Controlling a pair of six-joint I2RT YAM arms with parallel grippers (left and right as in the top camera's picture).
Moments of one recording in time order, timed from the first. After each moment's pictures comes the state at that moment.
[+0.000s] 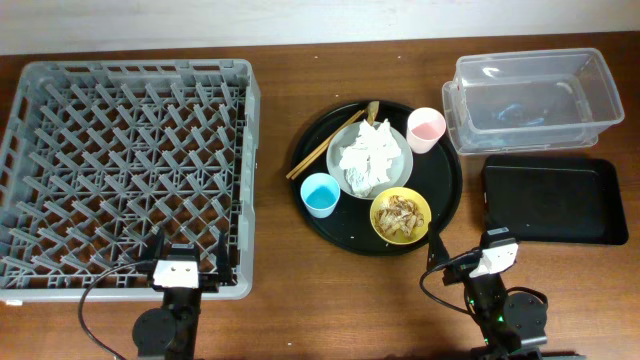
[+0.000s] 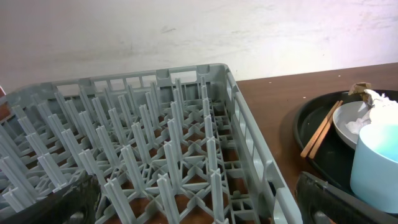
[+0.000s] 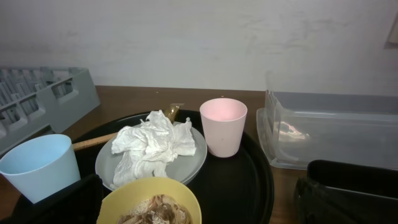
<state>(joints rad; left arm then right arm) -0.01 0.01 0.02 -0.08 0.03 0.09 0.11 0.01 0.01 -0.07 -0.08 0.04</state>
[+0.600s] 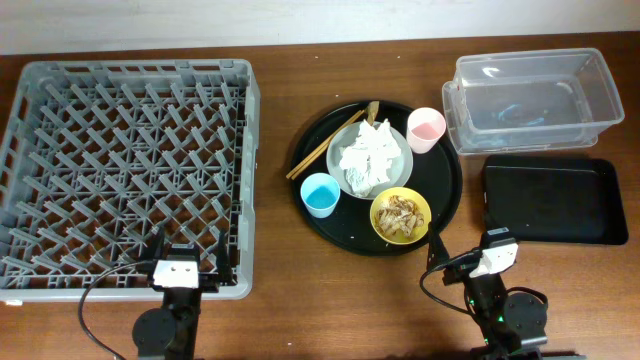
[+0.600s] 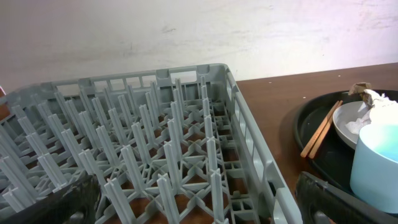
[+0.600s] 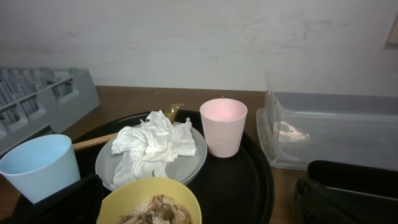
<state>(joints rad) -0.01 0.01 0.02 -0.08 0.03 0.09 0.11 0.01 0.01 -0.07 -0.08 0.04</state>
